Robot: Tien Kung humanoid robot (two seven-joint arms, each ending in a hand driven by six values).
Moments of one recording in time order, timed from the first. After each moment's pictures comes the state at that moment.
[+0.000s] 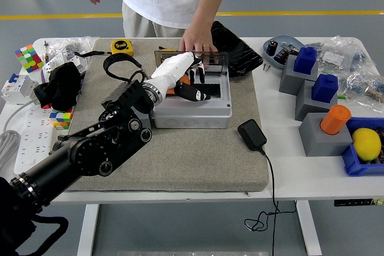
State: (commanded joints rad) left arm -0.73 0.00 -0.76 -0.96 1.76 0.18 0.13; right arm 0.05 -0.06 1.42 0.18 -1.36 0.00 -0.14
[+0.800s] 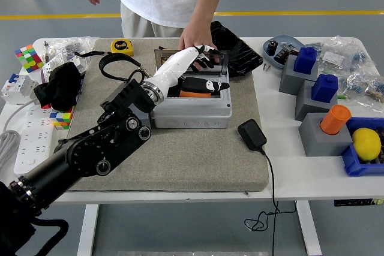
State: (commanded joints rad) left arm -0.70 0.00 -0.80 -1.04 1.68 0.19 0.05; right arm 0.05 -0.06 1.42 0.18 -1.36 0.01 -0.14
